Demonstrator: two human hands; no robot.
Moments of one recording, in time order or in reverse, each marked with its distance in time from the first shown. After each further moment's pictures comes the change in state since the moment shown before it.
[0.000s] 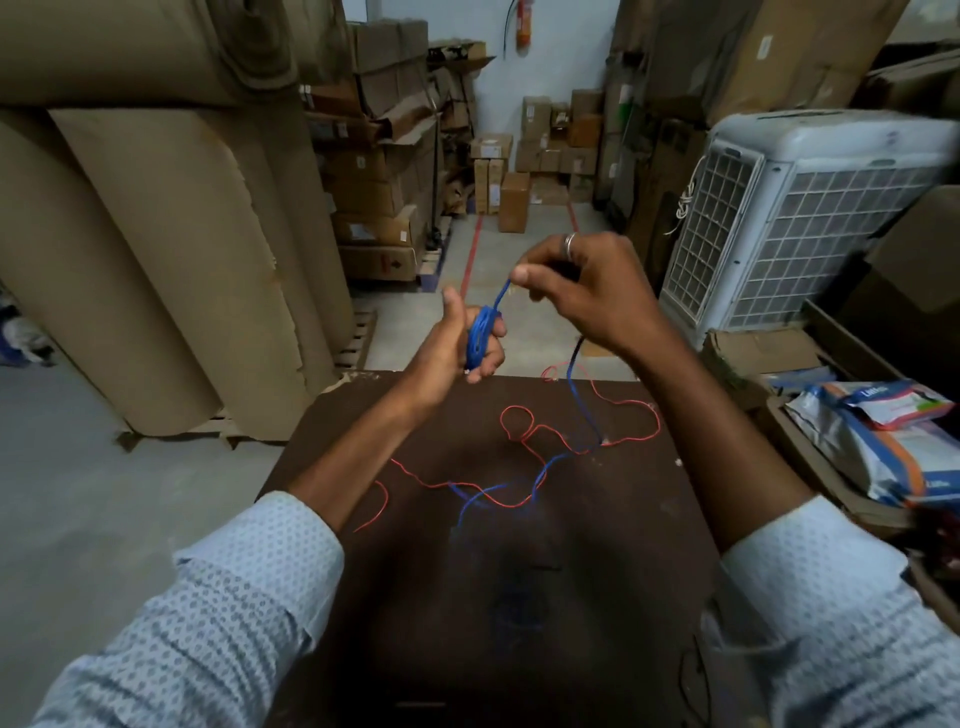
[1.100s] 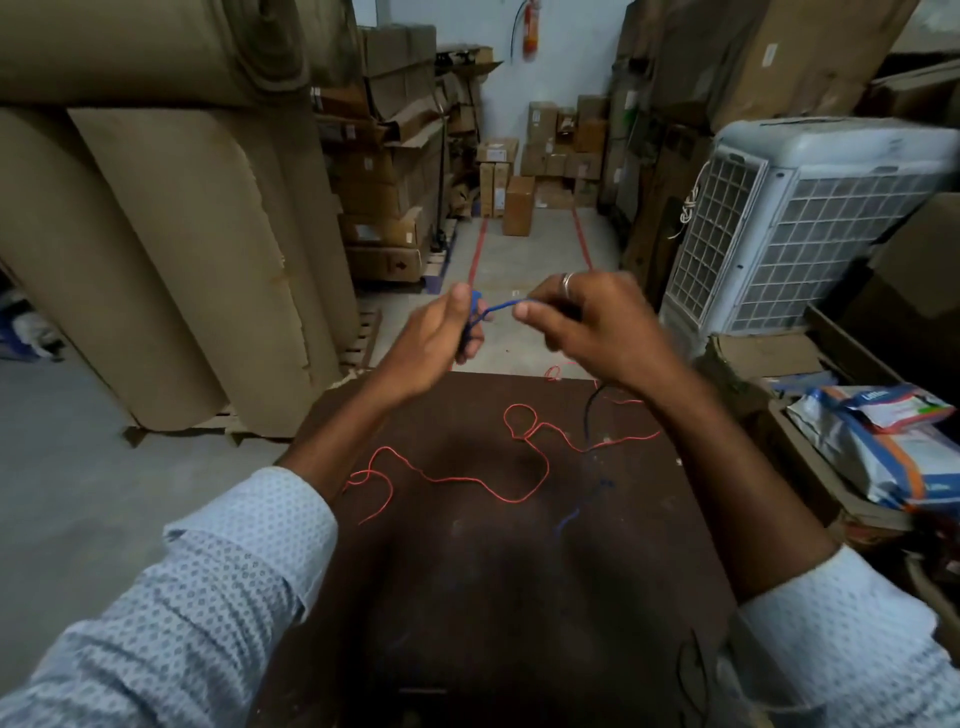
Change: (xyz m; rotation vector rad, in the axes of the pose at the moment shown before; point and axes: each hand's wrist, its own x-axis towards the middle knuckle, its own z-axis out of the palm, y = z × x) left_hand -0.012 0.016 -0.022 0.492 0.142 0.119; right_hand -0.035 -0.022 -0.003 -0.152 -0.120 -0.002
